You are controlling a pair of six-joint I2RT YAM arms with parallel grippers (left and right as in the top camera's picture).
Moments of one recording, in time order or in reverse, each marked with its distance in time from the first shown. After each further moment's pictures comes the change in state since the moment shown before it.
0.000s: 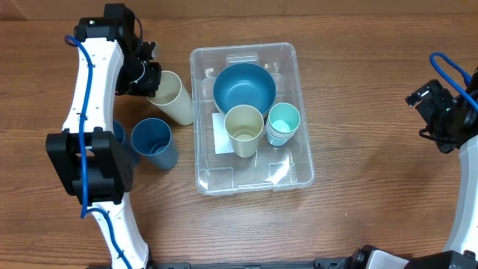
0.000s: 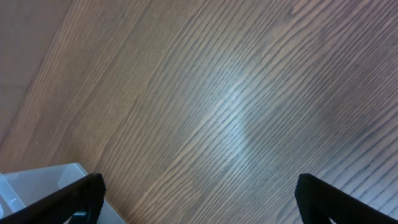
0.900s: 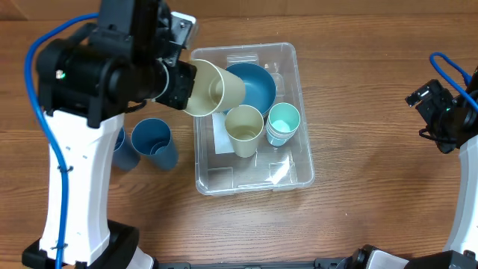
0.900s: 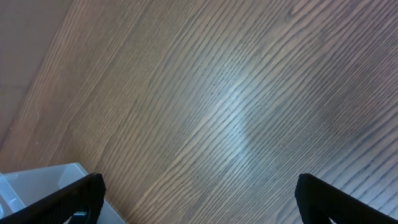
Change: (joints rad) left arm -0.343 -0.423 0.335 -0.276 0.008 -0.064; right arm 0.000 0.000 0.000 0.000 0.001 0.000
